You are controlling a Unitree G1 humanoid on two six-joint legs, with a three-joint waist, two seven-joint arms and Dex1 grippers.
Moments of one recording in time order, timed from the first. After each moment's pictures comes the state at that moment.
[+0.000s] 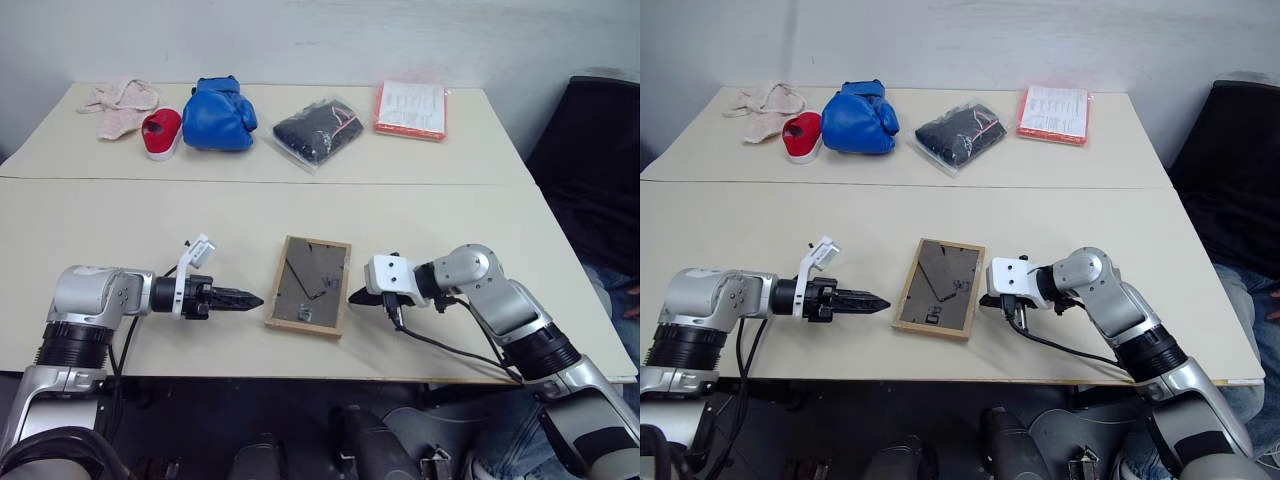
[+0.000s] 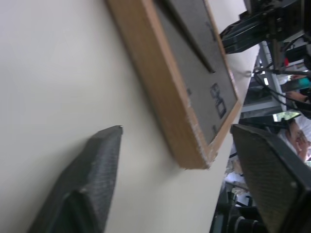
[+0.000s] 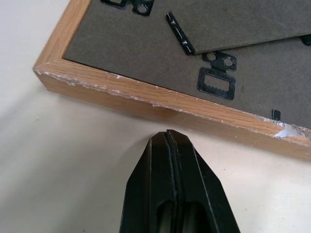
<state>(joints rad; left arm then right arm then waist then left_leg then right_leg) -0.59 0.75 -0.03 0.20 -0.53 1.27 -1.14 -0.63 -0.60 0.40 0.06 -0.02 0.19 1.19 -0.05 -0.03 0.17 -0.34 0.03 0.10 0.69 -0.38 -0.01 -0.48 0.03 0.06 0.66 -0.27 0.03</state>
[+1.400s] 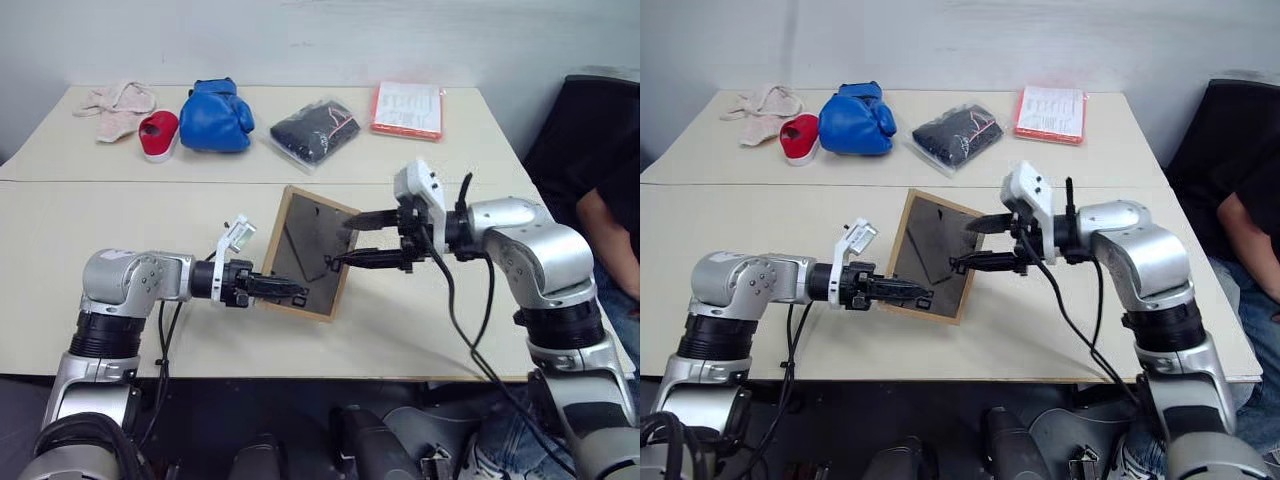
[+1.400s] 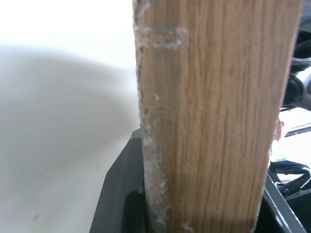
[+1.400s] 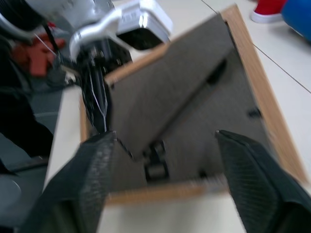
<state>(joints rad) -0.66 0.61 0.00 0.04 -0.69 1.36 -1.01 -0.80 -0.52 0.11 -0.12 0.43 0.84 1.13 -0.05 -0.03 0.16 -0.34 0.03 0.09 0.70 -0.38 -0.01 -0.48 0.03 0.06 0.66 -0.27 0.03</state>
